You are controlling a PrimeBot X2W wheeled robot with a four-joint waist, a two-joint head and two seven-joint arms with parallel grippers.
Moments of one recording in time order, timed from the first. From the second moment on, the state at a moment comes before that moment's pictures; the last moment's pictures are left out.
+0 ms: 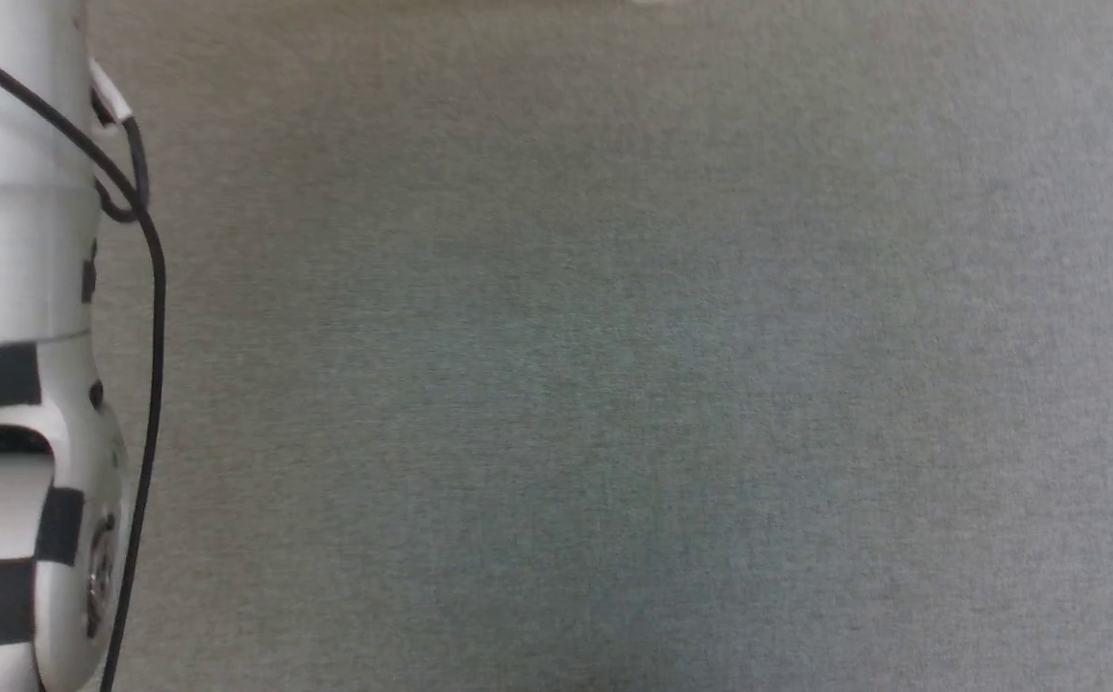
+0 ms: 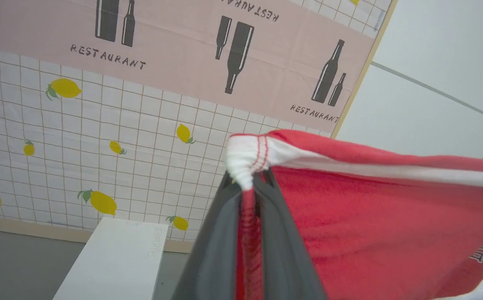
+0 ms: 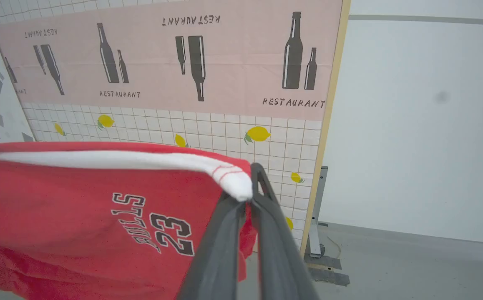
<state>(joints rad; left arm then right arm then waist) -1.36 0.24 -0.14 0.53 -0.57 0.05 0.11 -1.39 -0.12 -0.07 0.41 0.22 0.13 0.43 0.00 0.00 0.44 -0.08</state>
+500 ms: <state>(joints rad) -1.29 0.21 -0.14 0.72 -0.62 -0.10 -0.11 -1.35 -0.15 0.07 0.51 0.33 0.13 0.29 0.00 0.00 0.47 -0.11</state>
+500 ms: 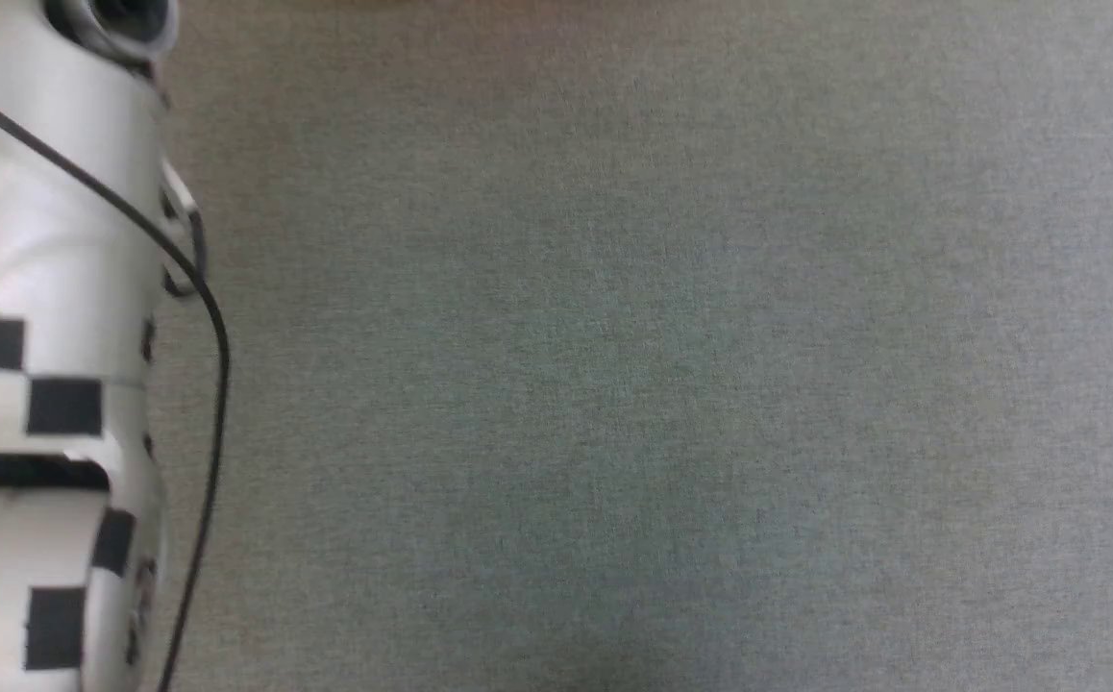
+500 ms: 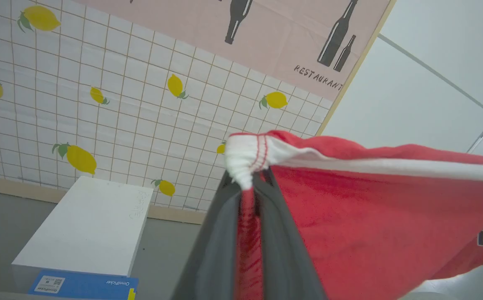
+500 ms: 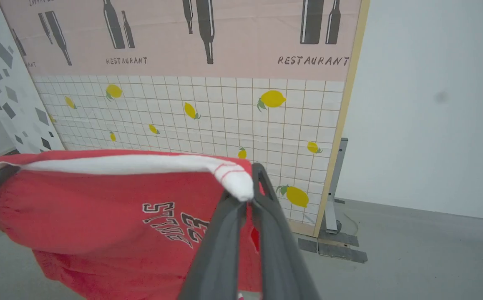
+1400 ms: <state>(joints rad) -0.34 0.16 -0.40 0.49 -0.93 -0.12 -0.21 -0.08 -0.14 -0.05 -0.07 0.69 0.13 0.70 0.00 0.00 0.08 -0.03</state>
